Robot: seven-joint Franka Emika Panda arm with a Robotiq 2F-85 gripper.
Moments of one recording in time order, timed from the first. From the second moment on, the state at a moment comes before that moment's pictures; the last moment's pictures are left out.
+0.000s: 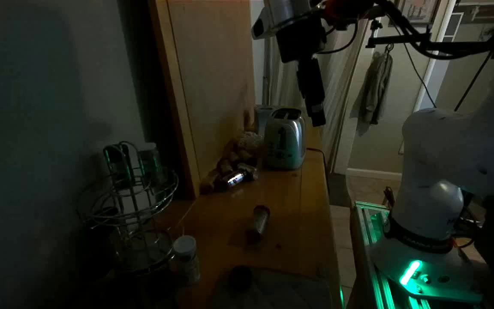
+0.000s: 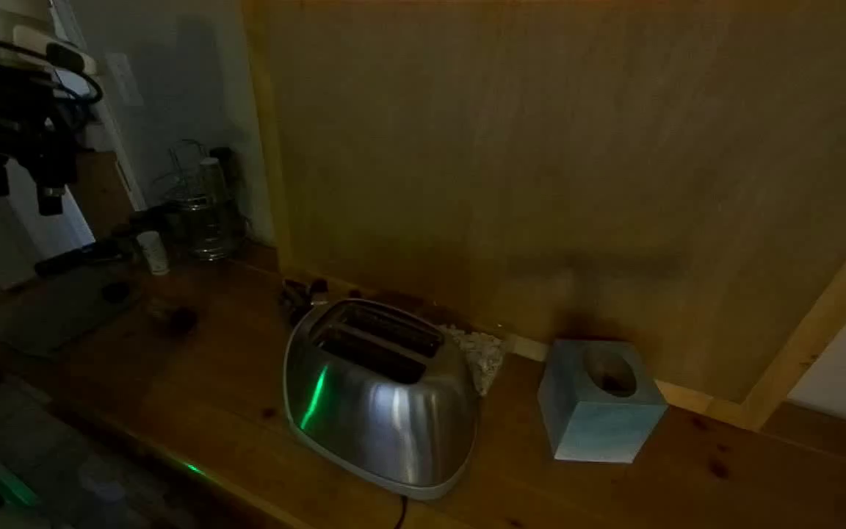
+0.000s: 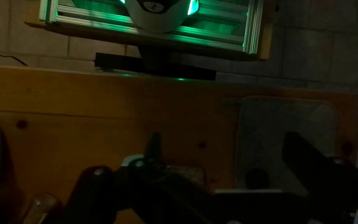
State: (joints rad) arm 0.11 -0.65 0.06 -2.35 0.11 1.41 0.03
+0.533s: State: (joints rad) arm 0.08 -0.65 0.05 -2.36 0.14 1.44 0.08
